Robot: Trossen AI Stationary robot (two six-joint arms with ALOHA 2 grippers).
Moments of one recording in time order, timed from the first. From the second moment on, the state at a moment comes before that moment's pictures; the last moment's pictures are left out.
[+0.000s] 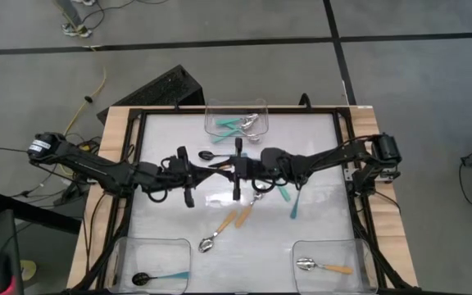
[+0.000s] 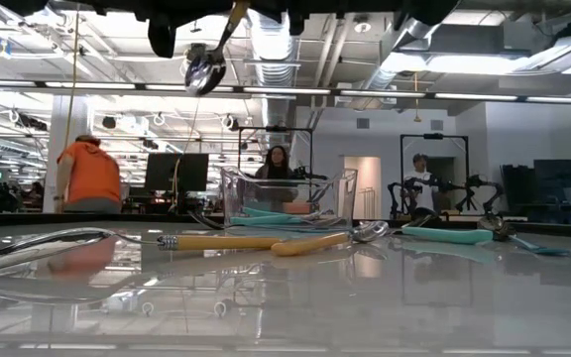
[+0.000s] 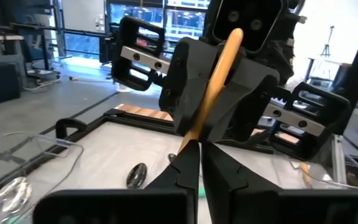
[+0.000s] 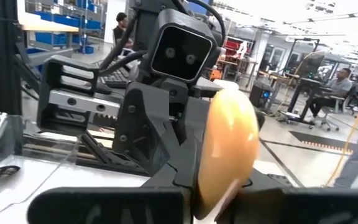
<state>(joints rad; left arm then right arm) -0.24 1.08 0.55 0.51 -0.48 -0.14 0.07 1.73 1.14 0.66 0.11 -0.21</state>
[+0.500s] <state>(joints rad) -0.24 1.08 0.55 0.49 -0.52 -0.14 0.07 1.73 1.14 0.65 0.11 -0.22</state>
